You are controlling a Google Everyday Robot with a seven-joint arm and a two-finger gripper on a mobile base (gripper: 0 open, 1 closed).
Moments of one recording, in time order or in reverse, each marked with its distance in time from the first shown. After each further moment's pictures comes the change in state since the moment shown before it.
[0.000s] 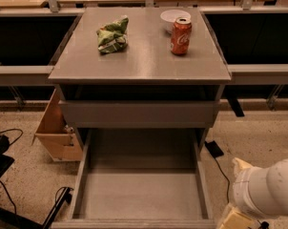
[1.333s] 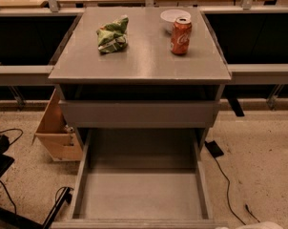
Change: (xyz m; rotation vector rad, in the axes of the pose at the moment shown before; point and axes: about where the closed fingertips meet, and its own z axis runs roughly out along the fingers) arm 0.062 0.136 0.219 -0.218 -0.077 0.133
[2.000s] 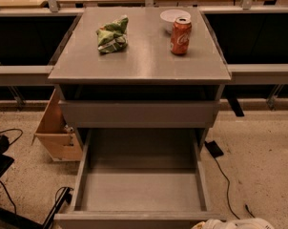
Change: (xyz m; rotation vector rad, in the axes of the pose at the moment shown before) arm -0.016 -0.029 0.056 0.019 -0.130 0.038
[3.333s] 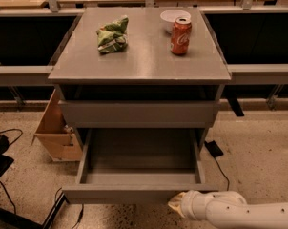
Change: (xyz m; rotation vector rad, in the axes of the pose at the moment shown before) arm -0.088 -0.067 0.068 0.037 -0.190 -0.060
